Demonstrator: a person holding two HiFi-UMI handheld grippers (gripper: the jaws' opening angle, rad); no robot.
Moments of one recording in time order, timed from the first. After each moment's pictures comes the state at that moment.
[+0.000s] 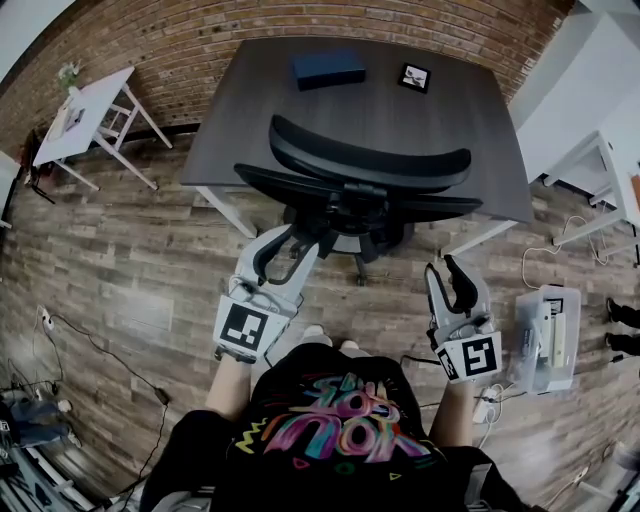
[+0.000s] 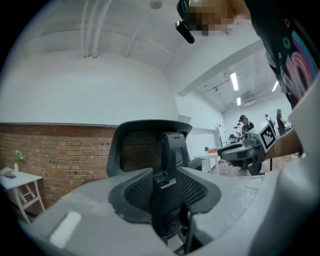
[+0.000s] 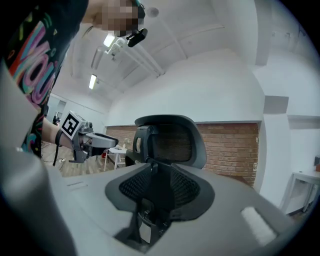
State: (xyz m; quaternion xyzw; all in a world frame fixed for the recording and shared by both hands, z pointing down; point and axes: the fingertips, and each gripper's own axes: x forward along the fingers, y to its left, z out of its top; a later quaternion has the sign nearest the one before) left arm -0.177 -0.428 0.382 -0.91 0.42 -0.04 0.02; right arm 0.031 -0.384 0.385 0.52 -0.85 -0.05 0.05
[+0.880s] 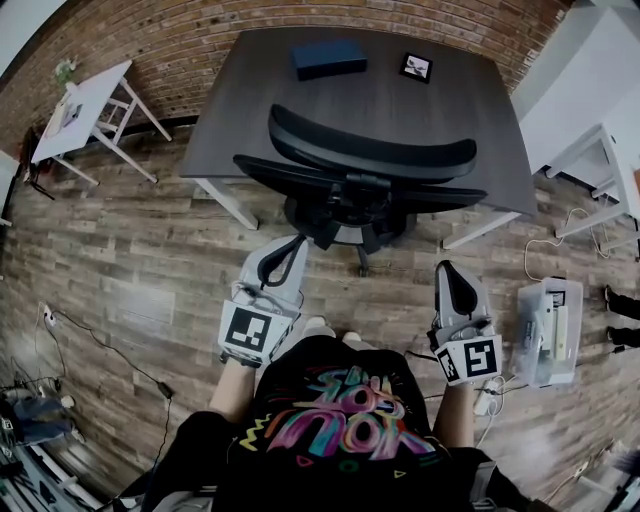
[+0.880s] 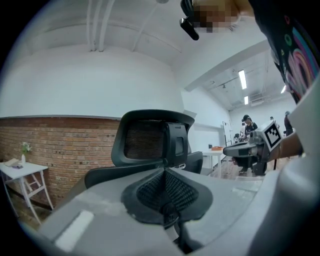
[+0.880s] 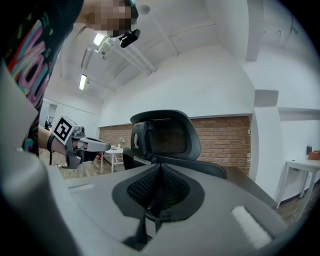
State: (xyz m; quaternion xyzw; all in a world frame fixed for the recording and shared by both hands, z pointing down) left arm -0.184 -0.417 0.409 -0.89 0.44 -0.06 -0.02; right arm 0.038 -0.373 0.401 0.55 -0.84 -0.01 0.04
